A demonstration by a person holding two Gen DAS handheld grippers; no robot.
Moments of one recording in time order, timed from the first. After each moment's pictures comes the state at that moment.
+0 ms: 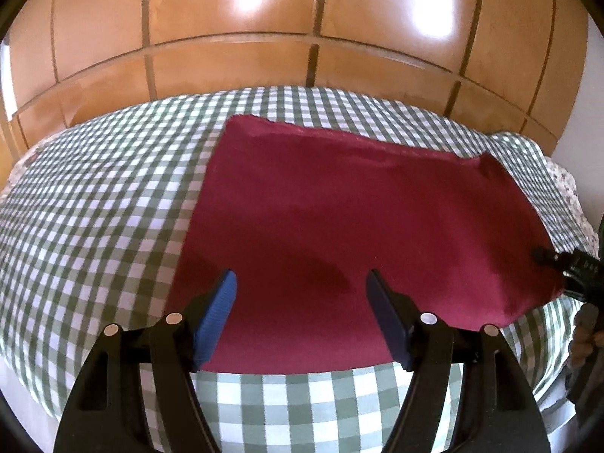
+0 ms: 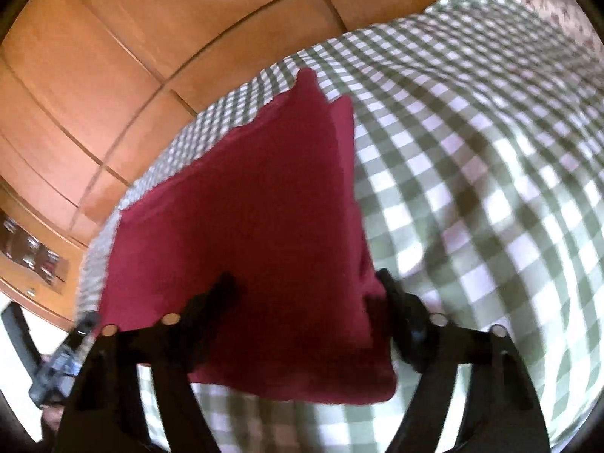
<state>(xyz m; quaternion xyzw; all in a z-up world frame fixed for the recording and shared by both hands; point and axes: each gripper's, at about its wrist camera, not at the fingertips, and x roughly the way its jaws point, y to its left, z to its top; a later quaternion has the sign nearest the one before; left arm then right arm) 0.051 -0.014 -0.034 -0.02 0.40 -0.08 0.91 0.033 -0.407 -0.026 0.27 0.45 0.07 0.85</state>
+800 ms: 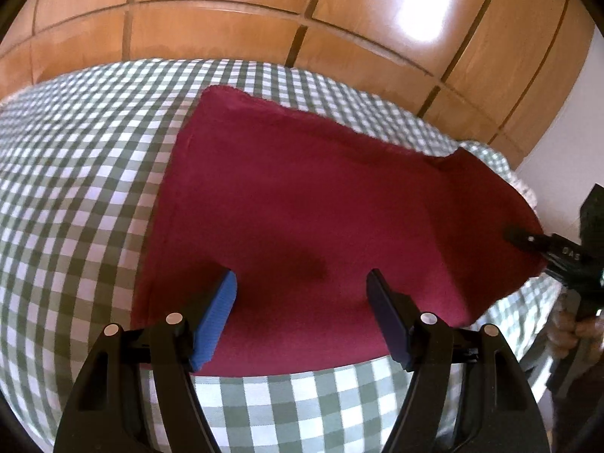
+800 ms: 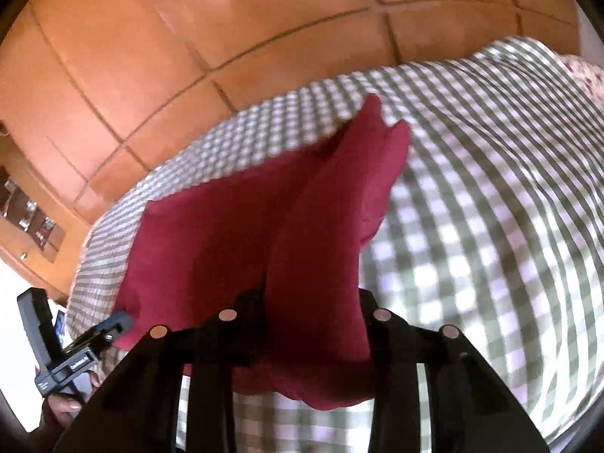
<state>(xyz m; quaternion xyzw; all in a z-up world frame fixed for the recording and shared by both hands) 0.060 0.008 -0.037 -0.12 0.43 -0.17 0.88 0.059 -0.350 0.029 0.18 0.44 0.11 0.87</state>
